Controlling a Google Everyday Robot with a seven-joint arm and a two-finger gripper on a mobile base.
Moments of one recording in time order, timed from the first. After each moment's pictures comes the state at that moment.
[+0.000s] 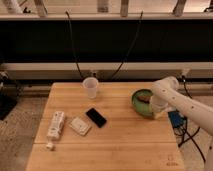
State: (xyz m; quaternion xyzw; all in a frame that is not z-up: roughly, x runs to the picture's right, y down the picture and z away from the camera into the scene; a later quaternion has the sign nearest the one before) arm 0.312 0.164 0.878 -0.33 -0.02 -0.16 0.93
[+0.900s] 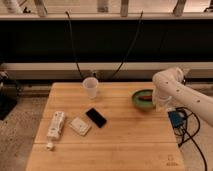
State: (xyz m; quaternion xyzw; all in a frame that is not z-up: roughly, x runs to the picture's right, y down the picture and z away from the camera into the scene) arm 0.315 0.119 0.830 -0.32 -0.01 -0.19 0.93
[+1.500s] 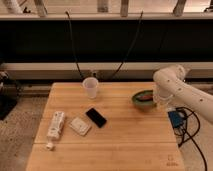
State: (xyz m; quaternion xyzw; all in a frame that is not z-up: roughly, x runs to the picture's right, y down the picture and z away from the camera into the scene) arm 0.314 0.107 0.816 -0.31 -0.01 -0.20 0.93
